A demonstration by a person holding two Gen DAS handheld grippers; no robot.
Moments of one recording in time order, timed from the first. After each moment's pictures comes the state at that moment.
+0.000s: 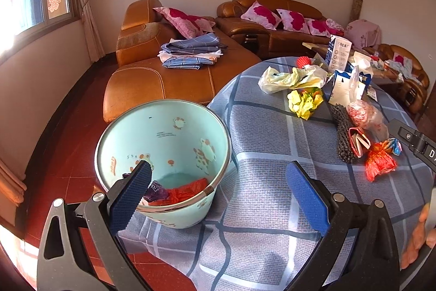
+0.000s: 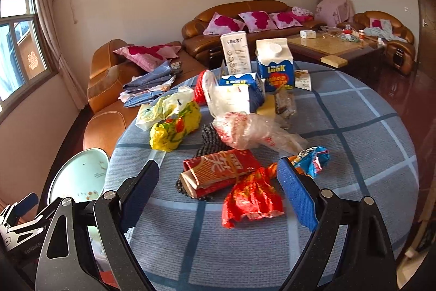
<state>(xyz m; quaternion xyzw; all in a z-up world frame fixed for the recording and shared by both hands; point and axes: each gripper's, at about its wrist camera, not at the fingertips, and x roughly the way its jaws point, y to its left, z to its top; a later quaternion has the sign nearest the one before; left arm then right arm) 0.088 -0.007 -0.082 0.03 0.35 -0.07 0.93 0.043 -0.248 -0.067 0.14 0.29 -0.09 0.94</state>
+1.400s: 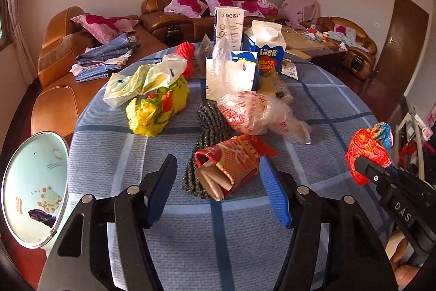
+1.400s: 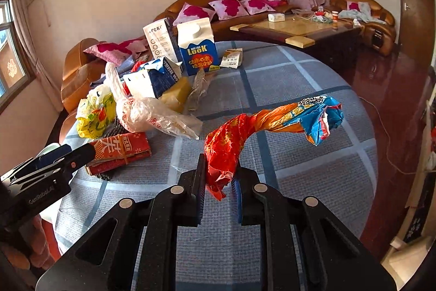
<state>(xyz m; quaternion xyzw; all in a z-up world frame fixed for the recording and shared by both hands) 0.119 -0.197 -0.105 0.06 0.36 -0.25 0.90 0.001 -0.357 -0.102 0.16 0.32 -0.14 0.92</state>
